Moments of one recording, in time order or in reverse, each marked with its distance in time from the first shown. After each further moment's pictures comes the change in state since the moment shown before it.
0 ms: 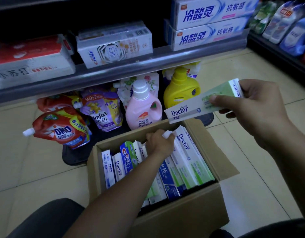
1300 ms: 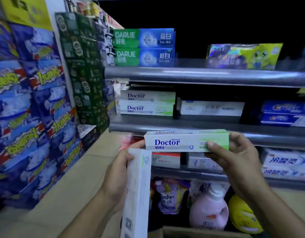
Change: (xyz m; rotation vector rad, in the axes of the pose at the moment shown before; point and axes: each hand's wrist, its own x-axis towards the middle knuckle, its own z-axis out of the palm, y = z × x) left_hand -0.141 0.010 -0.411 -1.010 0.080 0.529; right_hand 0.022 -0.204 0.163 0.708 -0.297 -0.275
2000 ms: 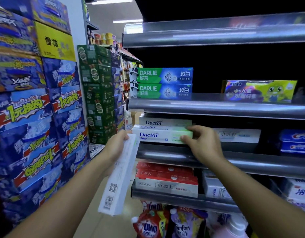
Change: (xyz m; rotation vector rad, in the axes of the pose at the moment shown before) left_hand 0.082 0.117 -0.074 0.521 0.406 -0.128; right_hand 0.098 -0.012 0.128 -0.841 -0.028 -0.236
